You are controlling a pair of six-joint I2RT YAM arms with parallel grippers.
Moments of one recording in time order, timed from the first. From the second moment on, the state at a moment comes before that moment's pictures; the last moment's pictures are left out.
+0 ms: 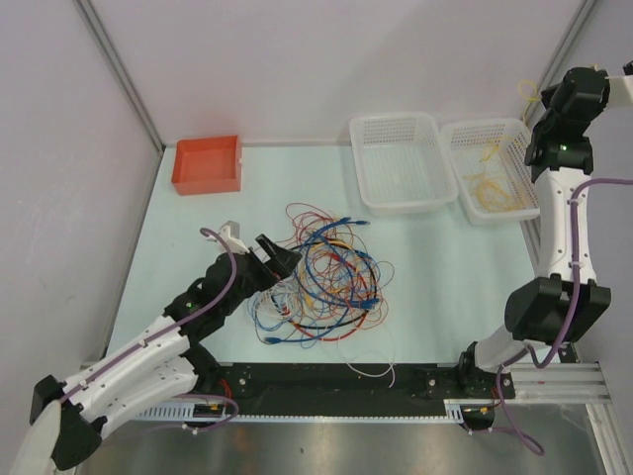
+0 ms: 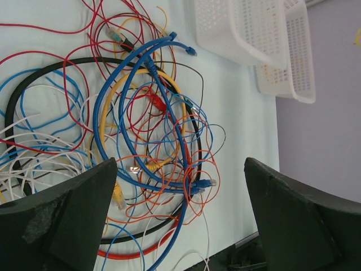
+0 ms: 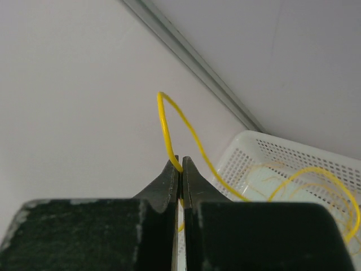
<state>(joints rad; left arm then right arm) -0.73 0.73 0.52 -0.18 -0.26 -1.02 -0.17 1.56 1.79 -0.19 0.48 0.71</state>
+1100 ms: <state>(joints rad) -0.73 0.75 0.55 -0.25 -0.29 -0.98 0.20 1.40 1.28 -0.24 0.08 0.80</state>
